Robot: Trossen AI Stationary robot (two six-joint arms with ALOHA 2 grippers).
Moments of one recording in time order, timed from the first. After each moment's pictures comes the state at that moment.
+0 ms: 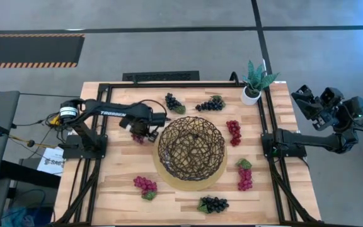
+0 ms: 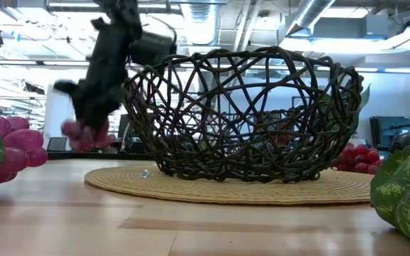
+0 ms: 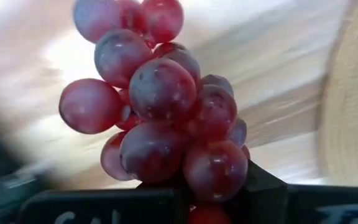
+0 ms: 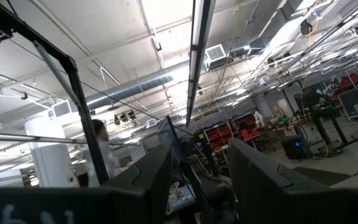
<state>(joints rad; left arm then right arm) 0.19 1.67 1.15 -1.23 -0.06 -0.94 -0.12 0.01 0.79 -0.25 0.05 0.39</state>
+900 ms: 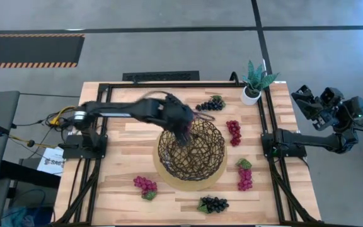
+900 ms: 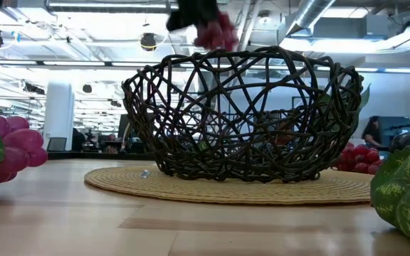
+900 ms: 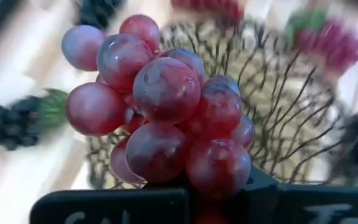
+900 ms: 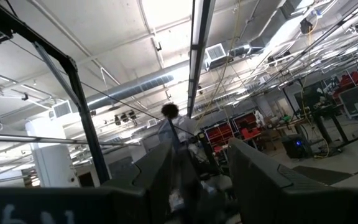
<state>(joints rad) -0.01 1.88 1.90 -1.09 -0.11 -0.42 -0.12 0.01 0.79 -0.25 0.05 0.39</state>
